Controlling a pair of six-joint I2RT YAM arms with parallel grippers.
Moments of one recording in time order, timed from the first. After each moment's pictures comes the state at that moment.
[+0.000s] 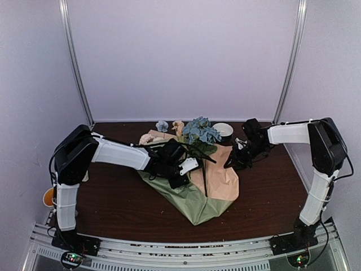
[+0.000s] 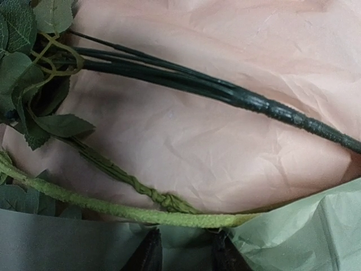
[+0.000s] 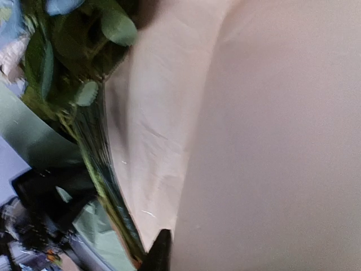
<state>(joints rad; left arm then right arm) -0.92 2.09 1.36 -0.22 0.05 0.35 0.34 1.87 1.20 -0.54 -0.54 0.51</state>
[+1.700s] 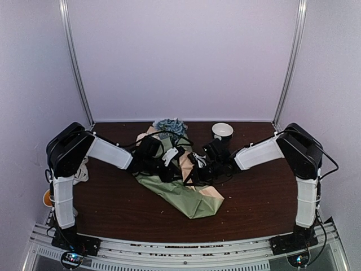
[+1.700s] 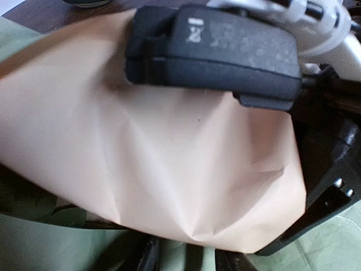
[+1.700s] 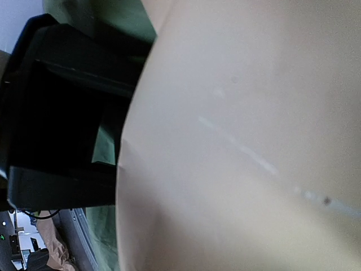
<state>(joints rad) -0.71 2.06 1.12 0.21 0.49 0.11 0.75 2.02 1.13 0.07 -0.58 0.65</state>
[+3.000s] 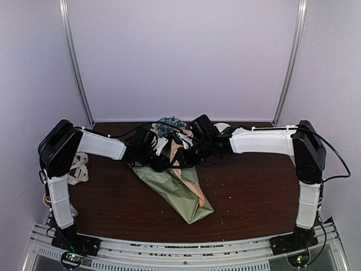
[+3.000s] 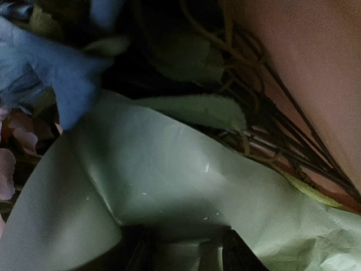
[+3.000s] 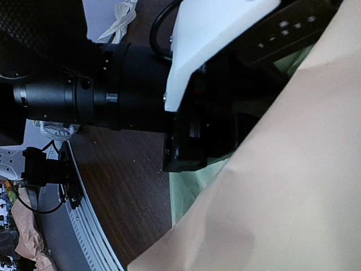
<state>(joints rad) -0.65 1.98 1.18 -0.01 0.16 0.04 0.83 1.97 1.49 -0.31 -0.44 0.45</state>
